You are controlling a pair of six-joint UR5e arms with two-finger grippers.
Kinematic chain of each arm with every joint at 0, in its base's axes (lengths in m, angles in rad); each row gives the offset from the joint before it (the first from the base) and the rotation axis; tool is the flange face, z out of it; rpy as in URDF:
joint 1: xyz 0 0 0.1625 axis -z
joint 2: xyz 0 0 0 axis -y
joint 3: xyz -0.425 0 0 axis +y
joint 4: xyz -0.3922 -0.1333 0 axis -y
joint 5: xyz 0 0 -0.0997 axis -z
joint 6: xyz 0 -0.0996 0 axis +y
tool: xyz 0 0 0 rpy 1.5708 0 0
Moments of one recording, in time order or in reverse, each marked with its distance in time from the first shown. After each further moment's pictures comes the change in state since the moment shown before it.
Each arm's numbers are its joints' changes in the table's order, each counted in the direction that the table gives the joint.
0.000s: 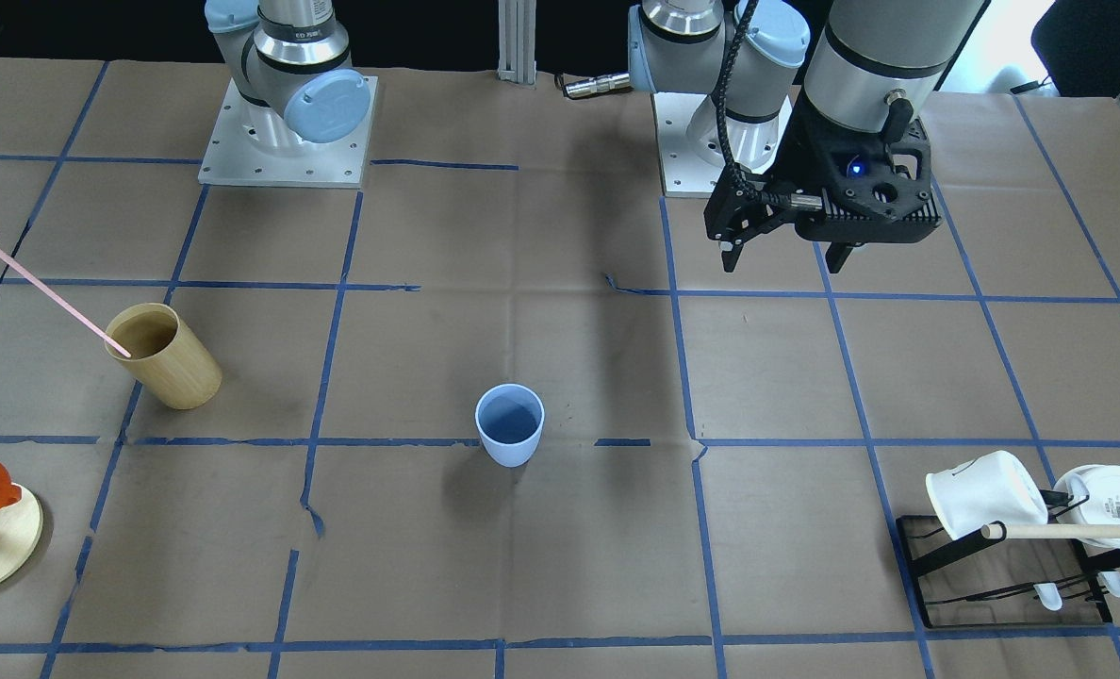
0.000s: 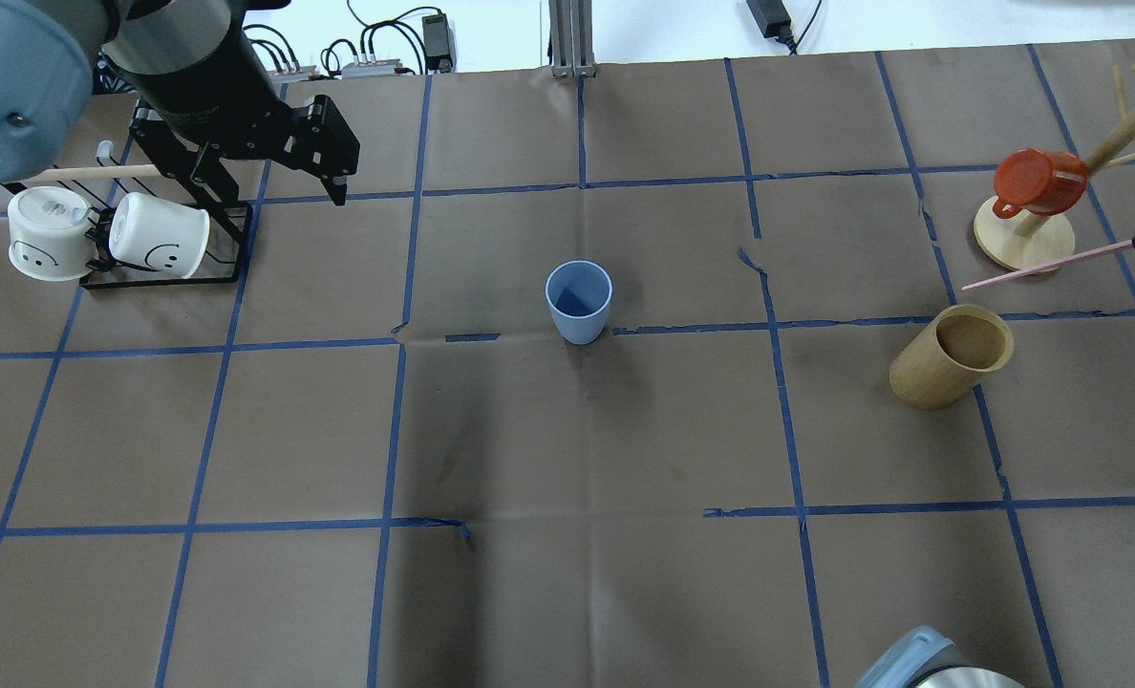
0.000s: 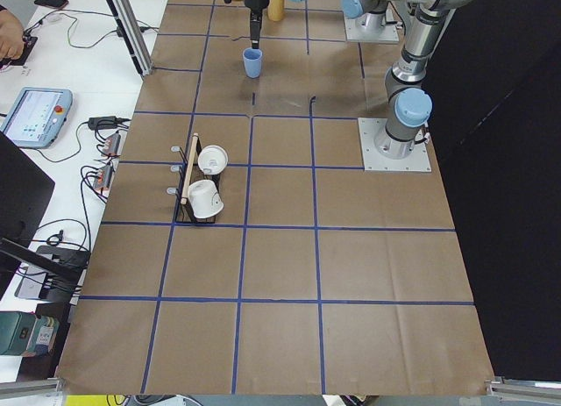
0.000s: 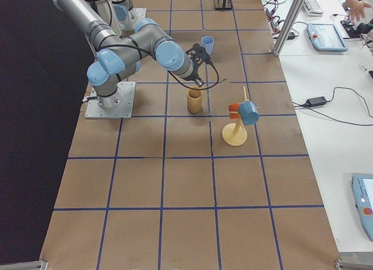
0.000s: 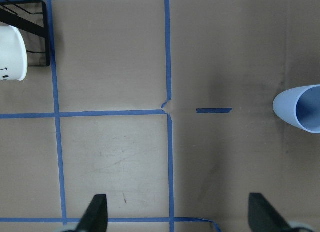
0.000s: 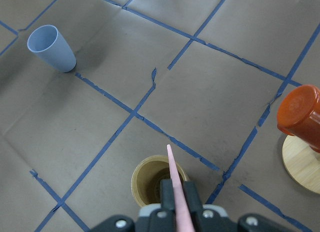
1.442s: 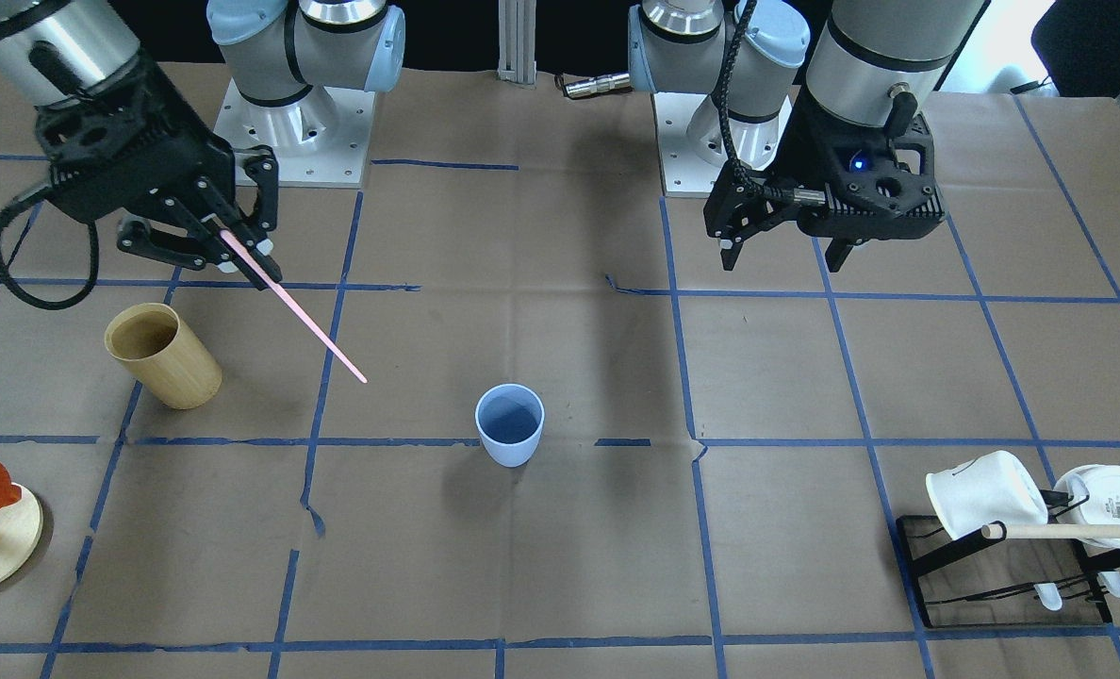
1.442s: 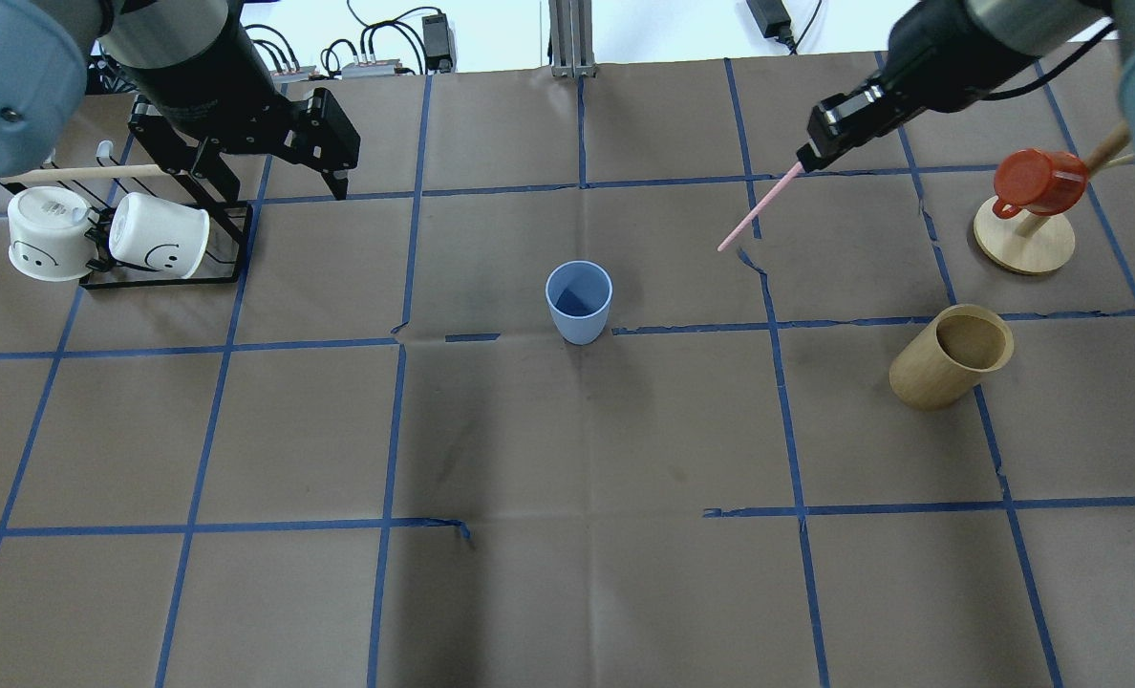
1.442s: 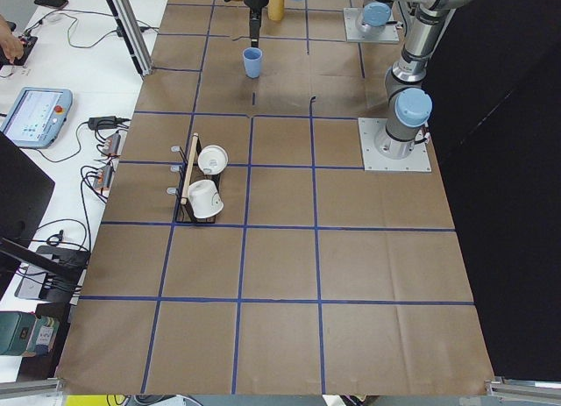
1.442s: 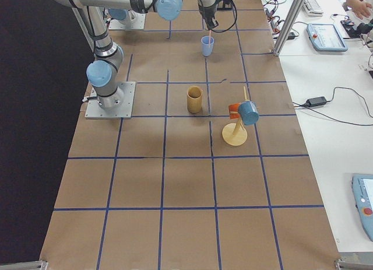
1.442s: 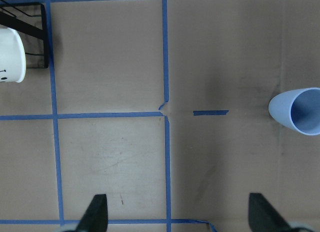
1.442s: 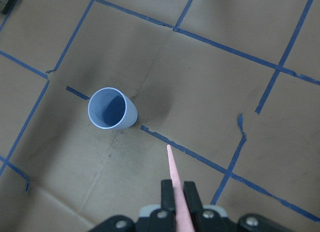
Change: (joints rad) left arm 0.000 0.001 -0.007 0.000 -0.009 0.003; right arm -0.786 0.135 0.185 -0.271 -0.262 -1.023
